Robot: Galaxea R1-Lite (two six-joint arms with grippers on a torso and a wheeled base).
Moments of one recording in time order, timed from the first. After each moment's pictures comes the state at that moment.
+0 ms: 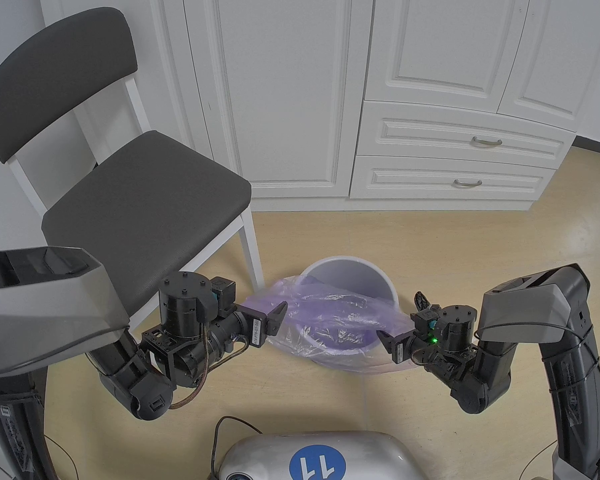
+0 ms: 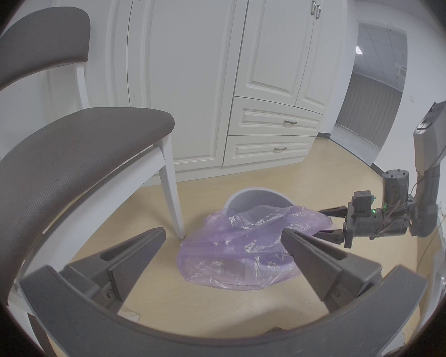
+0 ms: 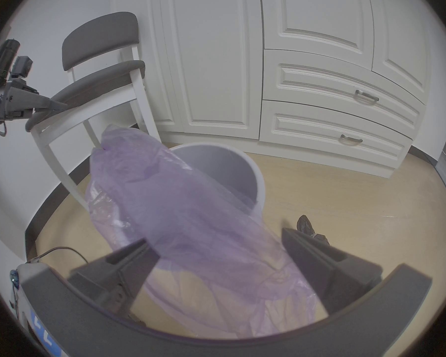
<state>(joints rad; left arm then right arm) -0.55 2.16 -0.64 -1.25 0.13 -0.03 0.39 2.54 -0.69 -1.55 -0.08 -0.06</state>
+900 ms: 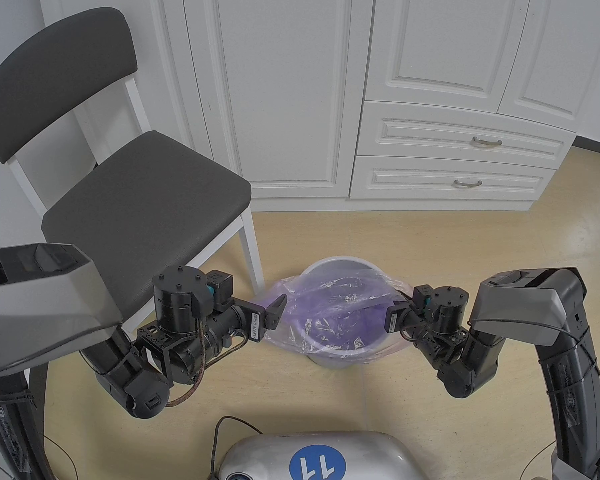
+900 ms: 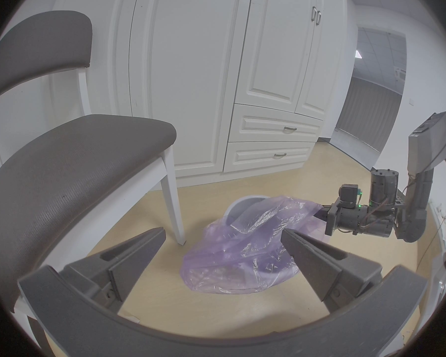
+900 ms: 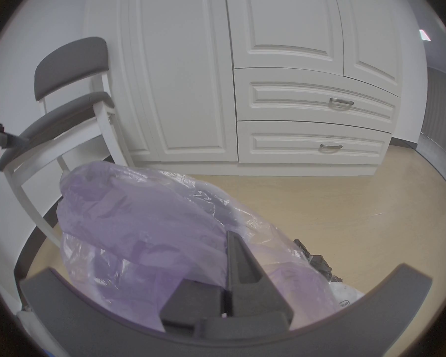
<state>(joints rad) -0.55 2.13 -0.64 -1.25 0.13 -0.03 0.39 2.56 -0.88 -1.53 -0.21 0.05</state>
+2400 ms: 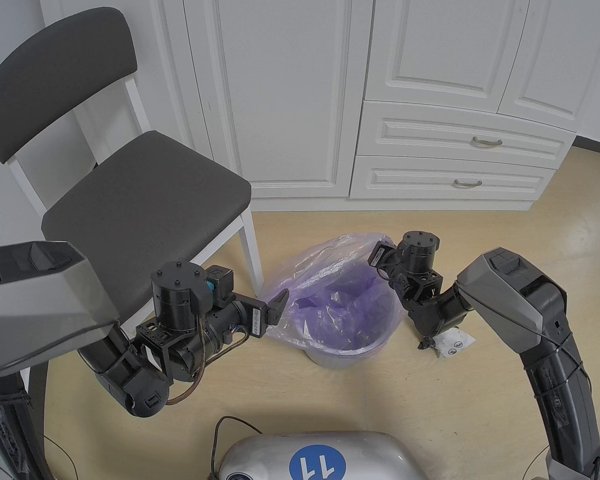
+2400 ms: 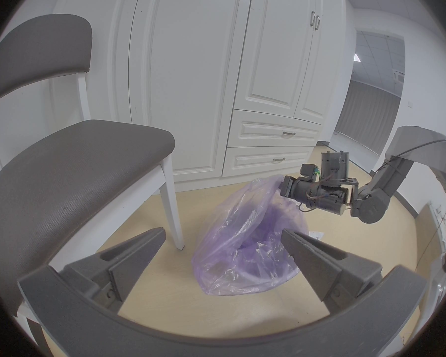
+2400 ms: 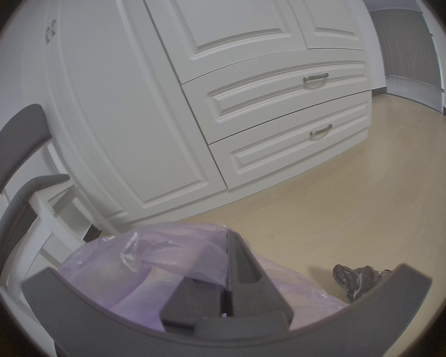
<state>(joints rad) -0.56 2.11 -0.65 -1.25 0.13 -0.03 0.37 2.69 -1.60 -1.03 -0.32 0.41</state>
